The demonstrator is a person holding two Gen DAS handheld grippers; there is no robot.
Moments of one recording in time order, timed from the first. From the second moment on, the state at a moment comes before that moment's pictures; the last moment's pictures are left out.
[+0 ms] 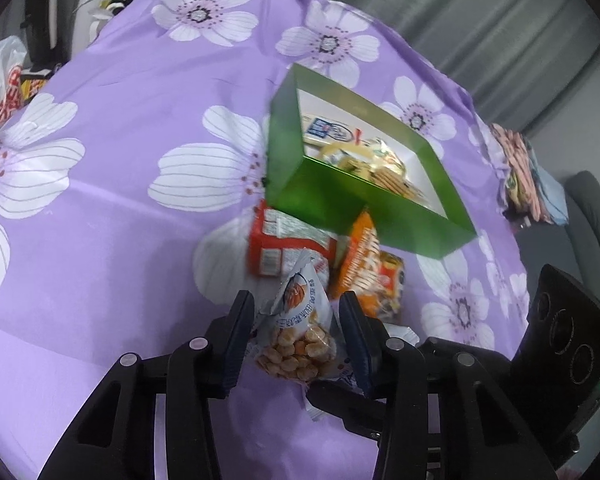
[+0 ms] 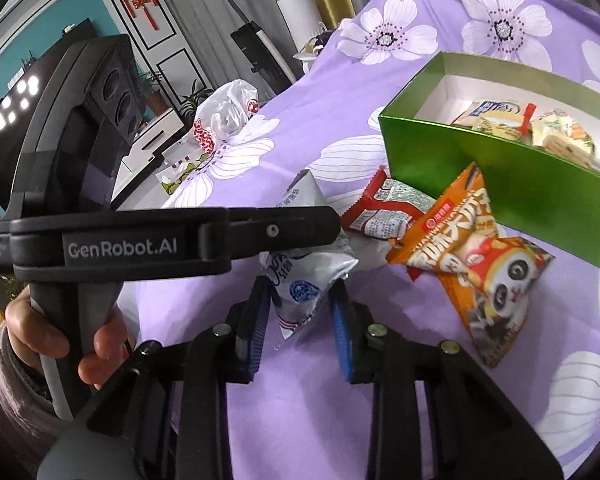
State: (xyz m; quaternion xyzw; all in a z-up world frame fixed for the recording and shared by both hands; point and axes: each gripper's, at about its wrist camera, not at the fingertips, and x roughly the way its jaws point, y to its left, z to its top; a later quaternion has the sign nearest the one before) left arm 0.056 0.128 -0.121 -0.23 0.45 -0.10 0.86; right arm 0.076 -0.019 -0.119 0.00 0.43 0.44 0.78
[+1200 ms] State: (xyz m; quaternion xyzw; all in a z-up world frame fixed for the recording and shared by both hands) left arm 0.048 -0.006 -0.069 -0.11 0.44 -0.17 0.87; right arm 0.032 -0.143 -0.086 0.05 0.37 0.39 0.84
